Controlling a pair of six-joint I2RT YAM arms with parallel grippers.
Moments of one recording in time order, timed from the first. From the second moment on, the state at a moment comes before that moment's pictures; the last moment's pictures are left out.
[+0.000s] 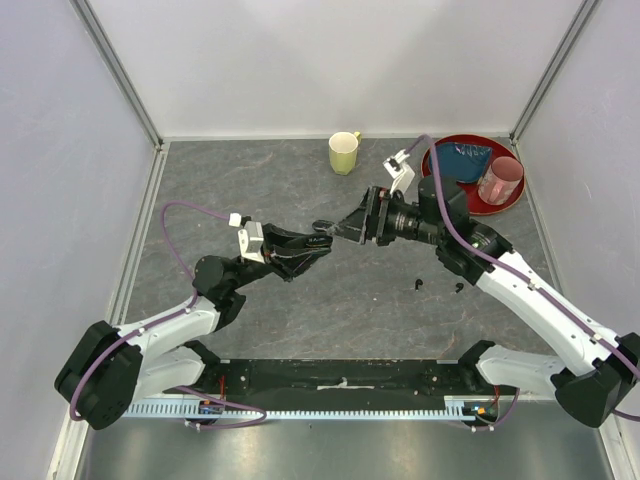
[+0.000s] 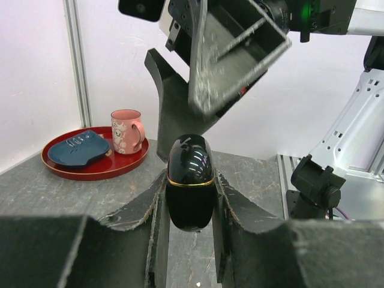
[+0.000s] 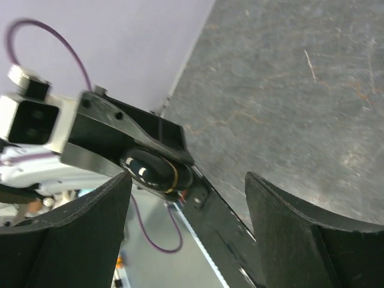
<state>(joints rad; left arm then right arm) -0.63 1.09 0.37 1.24 0.60 -0.36 0.65 1.12 1.12 -0.26 -0.43 0.81</state>
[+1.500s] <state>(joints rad) -0.62 0.99 0.35 1.13 0.71 -0.33 0.66 1.17 1.15 -0.28 -0.47 0.79</state>
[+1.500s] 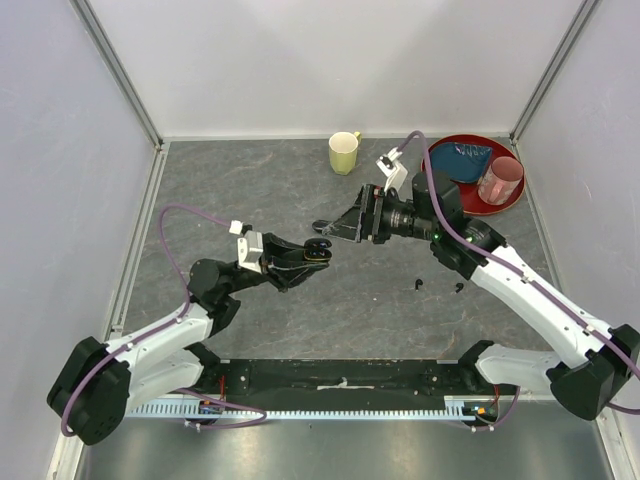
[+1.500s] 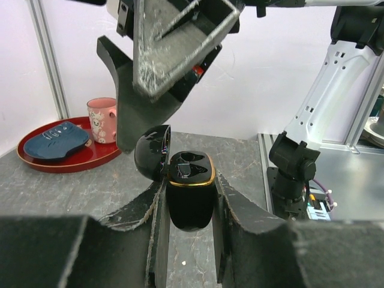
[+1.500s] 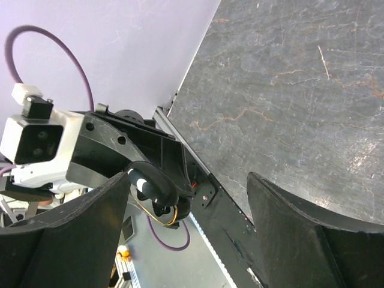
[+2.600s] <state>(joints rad) -0.62 0.82 0.26 1.01 0.68 -0.26 -0.20 1.10 0.80 -0.83 0.02 0.51</state>
